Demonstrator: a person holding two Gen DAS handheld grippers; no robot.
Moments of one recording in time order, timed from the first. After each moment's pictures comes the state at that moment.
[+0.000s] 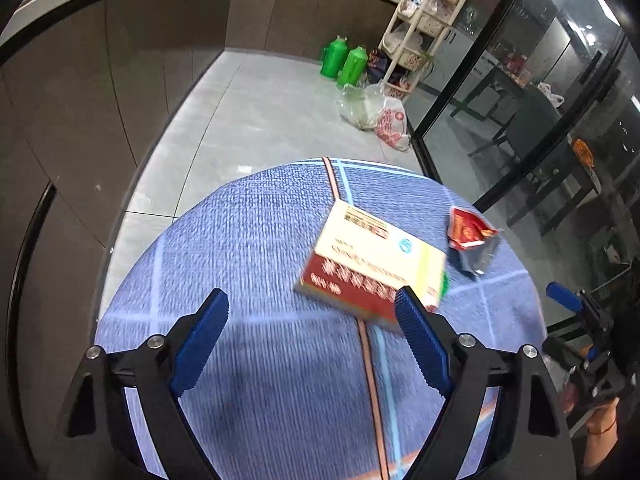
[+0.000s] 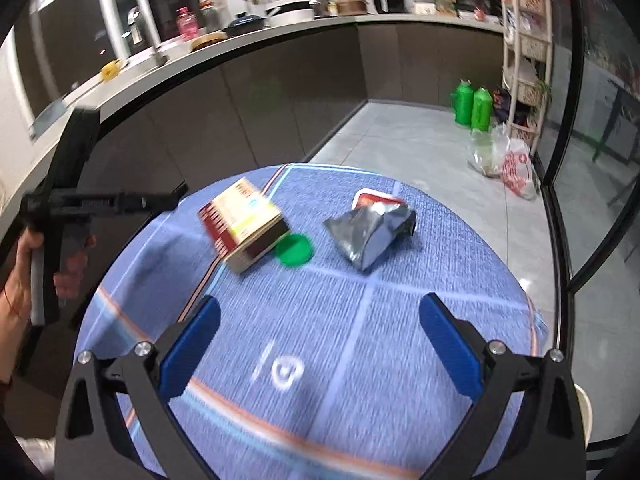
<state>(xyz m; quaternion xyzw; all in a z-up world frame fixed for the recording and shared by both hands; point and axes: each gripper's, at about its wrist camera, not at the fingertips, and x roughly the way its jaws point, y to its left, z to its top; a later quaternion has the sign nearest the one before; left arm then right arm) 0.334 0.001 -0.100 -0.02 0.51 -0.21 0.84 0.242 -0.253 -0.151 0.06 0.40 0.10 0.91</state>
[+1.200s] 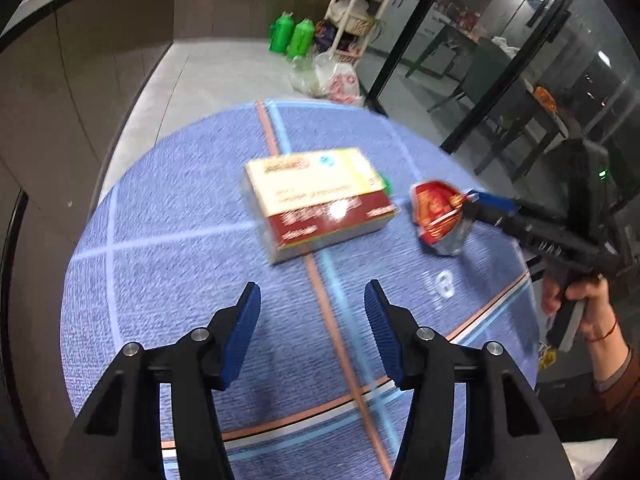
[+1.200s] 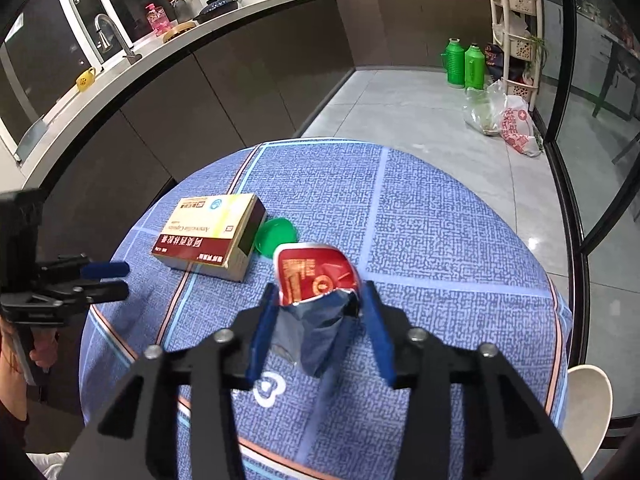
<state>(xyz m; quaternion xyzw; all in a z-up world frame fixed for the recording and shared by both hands) 0.258 -0.008 -0.098 0.02 0.51 -0.30 0.80 0.256 -0.265 -0.175 0.09 0.45 0.10 0.88</state>
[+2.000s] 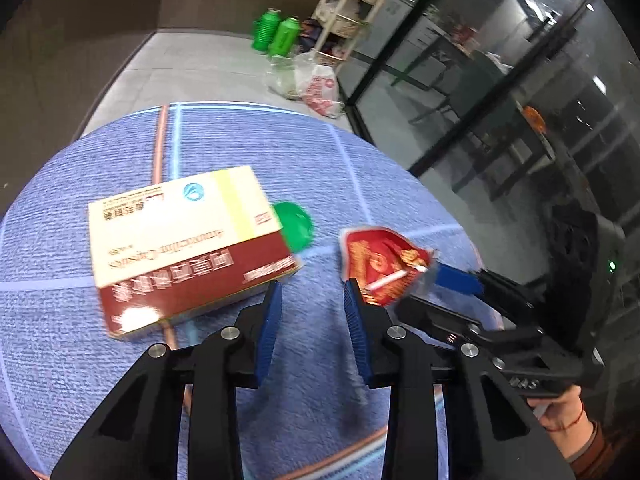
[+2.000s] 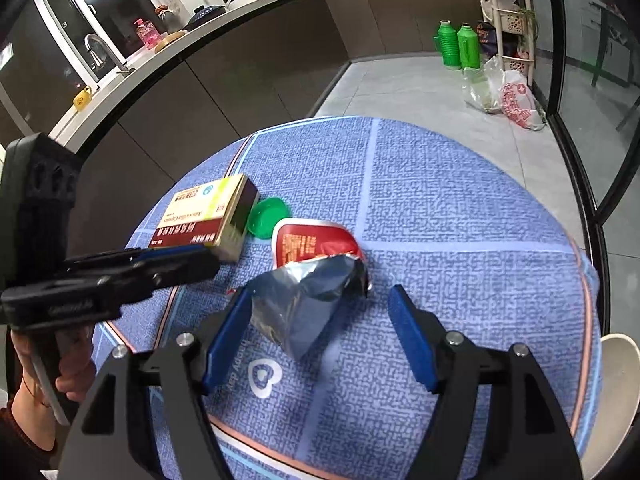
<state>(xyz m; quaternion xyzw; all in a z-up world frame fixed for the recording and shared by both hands) 0.290 -0.104 -0.129 -0.03 0.52 -0.31 0.79 0.253 -0.276 -0.201 0.15 0.46 0.11 0.87</state>
